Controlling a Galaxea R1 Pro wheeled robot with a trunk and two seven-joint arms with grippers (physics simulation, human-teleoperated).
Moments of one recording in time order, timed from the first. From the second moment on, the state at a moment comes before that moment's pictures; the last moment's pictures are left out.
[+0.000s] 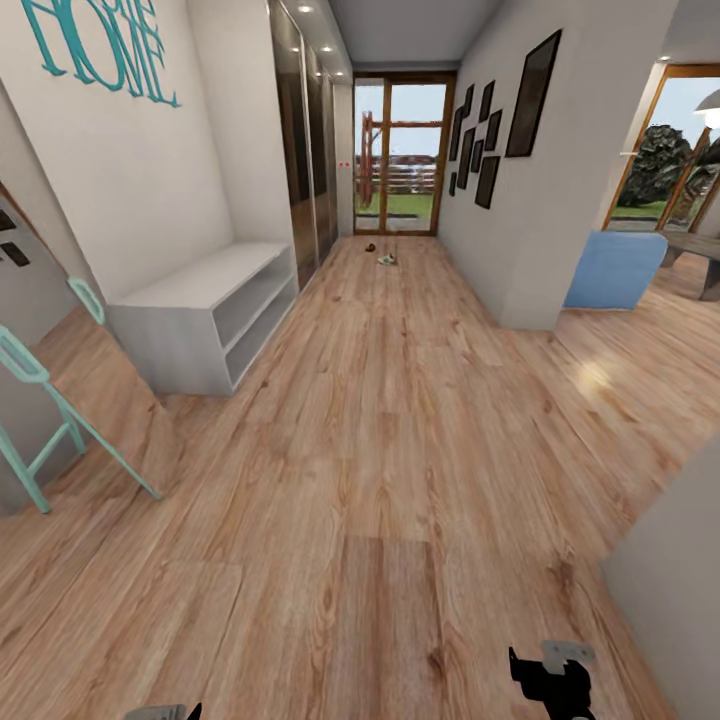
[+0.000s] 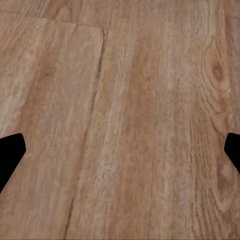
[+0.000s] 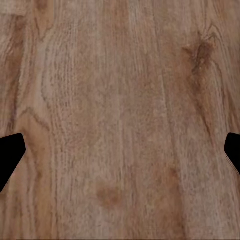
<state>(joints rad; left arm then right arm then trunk) -0.18 0.17 0.12 -0.38 0.16 -0.43 -0.29 -0.50 -0.12 -0.18 -0.03 0.15 -0.43 -0.11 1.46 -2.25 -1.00</state>
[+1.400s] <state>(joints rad) -0.18 0.17 0.12 -0.38 0.16 -0.43 -0.29 -0.50 -0.12 -0.18 -0.03 0.15 -0.43 -0.11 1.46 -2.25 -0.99</state>
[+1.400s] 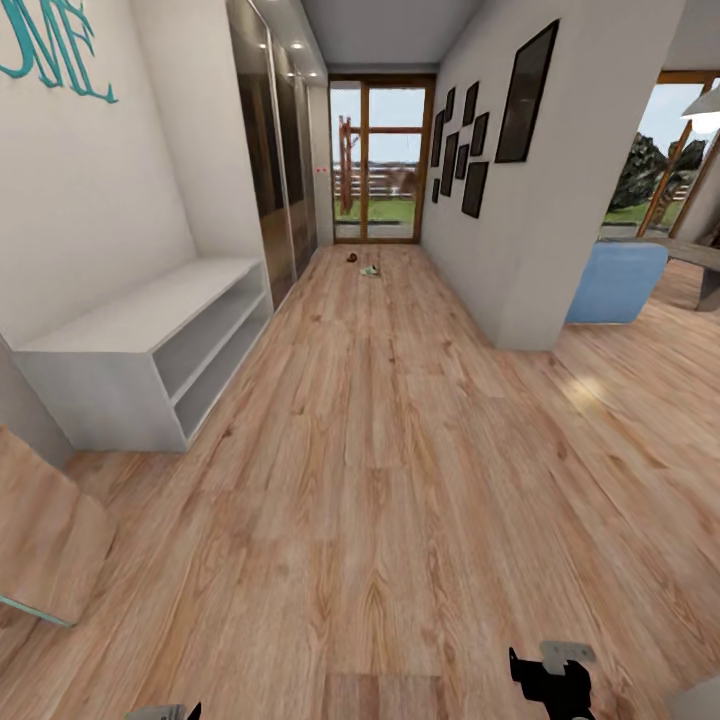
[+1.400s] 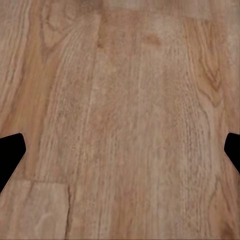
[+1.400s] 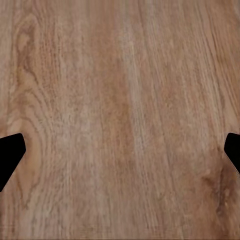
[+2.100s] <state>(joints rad) -0.18 0.17 0.12 -0.38 0.16 -0.43 -0.29 -0.50 -0.12 -0.18 -0.03 0.15 -0.43 -0.11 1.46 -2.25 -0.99</state>
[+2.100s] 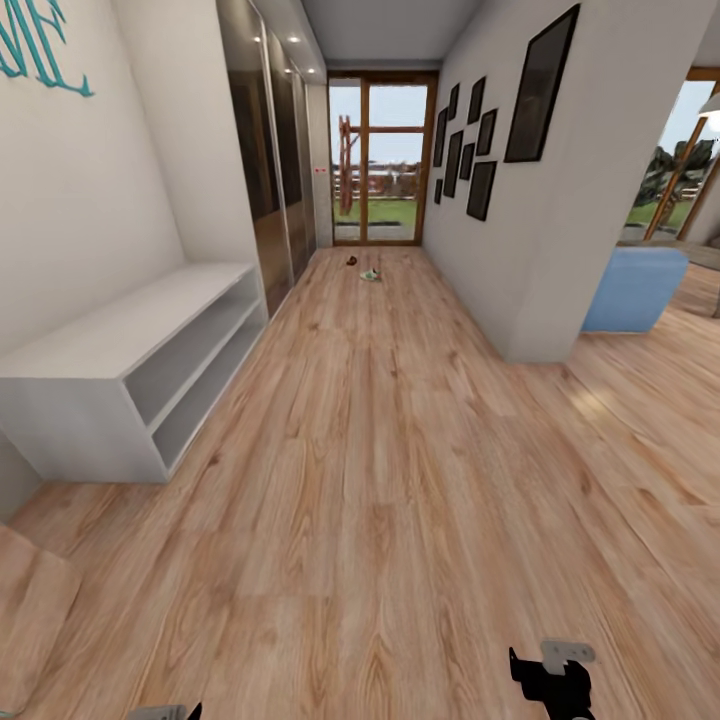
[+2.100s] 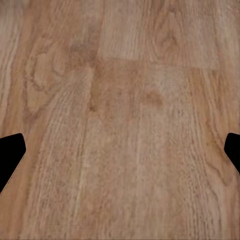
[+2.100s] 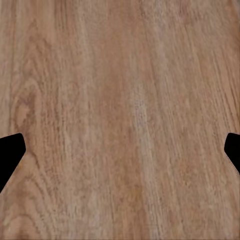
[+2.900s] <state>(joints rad) -0.18 0.17 0.12 -0.38 0.16 -0.43 -0.29 -0.50 -0.12 -0.18 -0.03 0.15 -0.43 -0.11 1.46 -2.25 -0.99</state>
